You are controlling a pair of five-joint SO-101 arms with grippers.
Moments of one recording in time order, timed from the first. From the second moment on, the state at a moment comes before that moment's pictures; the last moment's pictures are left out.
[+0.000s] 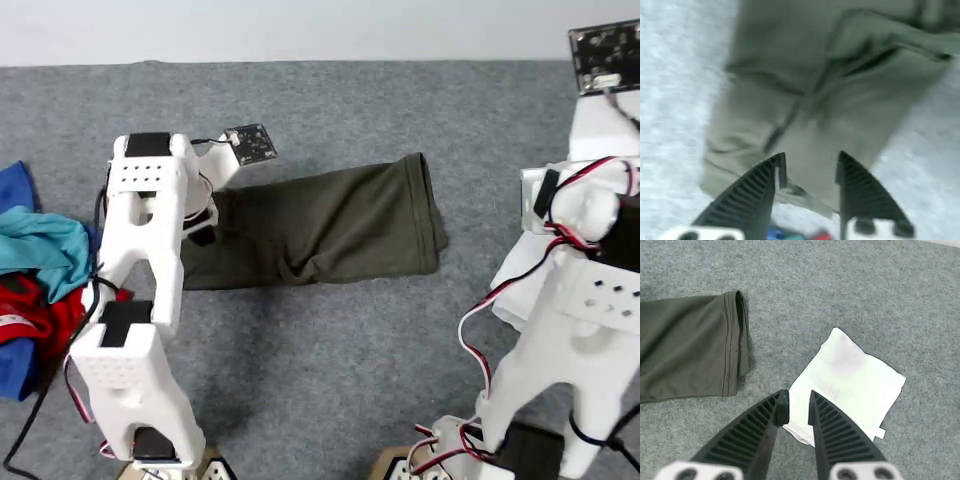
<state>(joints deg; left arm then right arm) -4.2 23.9 -14.8 88.5 -55.6 14.1 -17.3 -27.3 100.7 18.9</state>
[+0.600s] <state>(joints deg) -14.2 2.9 -16.0 98.8 -15.4 3.4 5.5 -20.9 97.5 14.6</state>
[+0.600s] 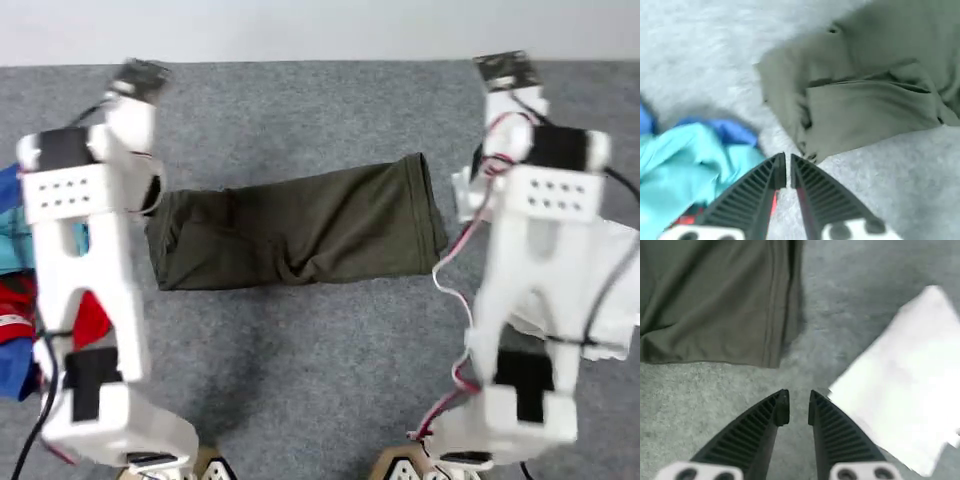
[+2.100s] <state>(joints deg) -35.6 -13.9 0.5 99.1 -18.2 -3.4 55.2 -52.1 96.7 6.4</state>
